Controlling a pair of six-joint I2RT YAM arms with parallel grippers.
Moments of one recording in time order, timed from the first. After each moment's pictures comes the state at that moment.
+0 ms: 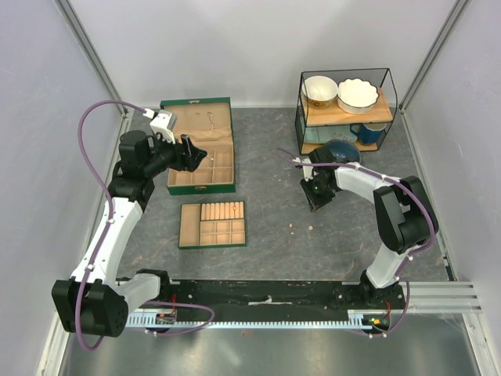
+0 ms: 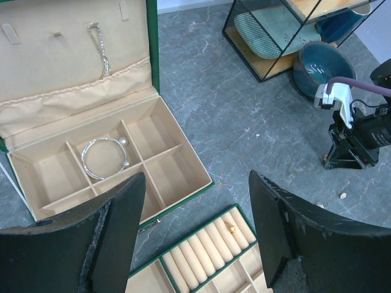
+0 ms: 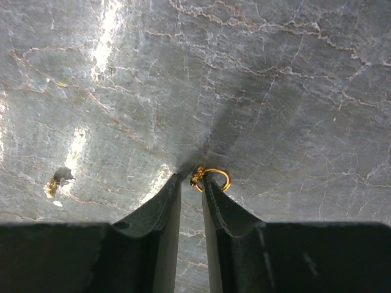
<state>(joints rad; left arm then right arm) -0.09 1.10 0.97 -0.18 0.47 -0.09 0.37 1.74 1.06 -0.60 -0.14 -0.07</state>
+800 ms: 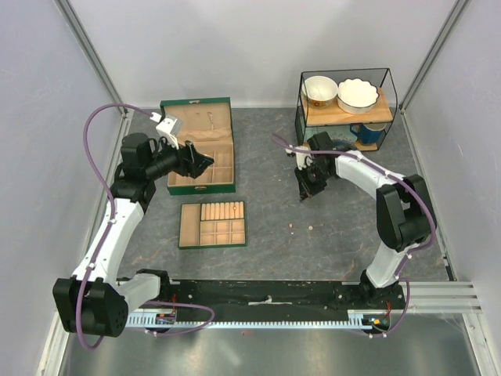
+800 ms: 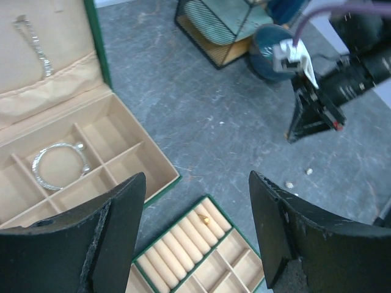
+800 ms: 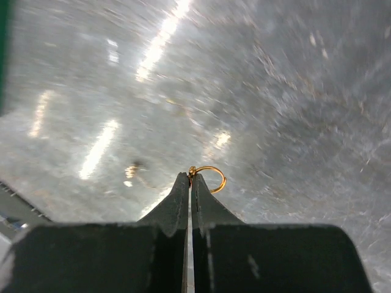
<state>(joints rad) -0.09 1.10 0.94 -0.16 0.60 -0.09 0.36 1.77 1.19 -0.69 -0.33 -0.13</state>
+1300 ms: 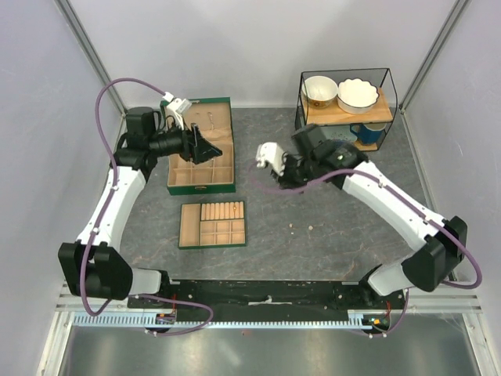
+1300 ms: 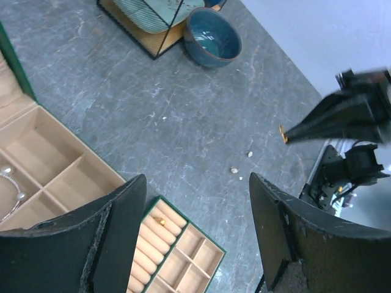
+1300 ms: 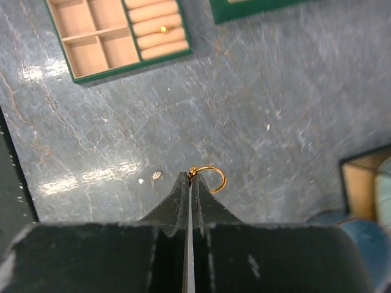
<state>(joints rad) -0.09 1.32 1.20 -0.35 0.88 -0.09 0.59 1.48 1.42 -0.85 -0.39 -0.58</state>
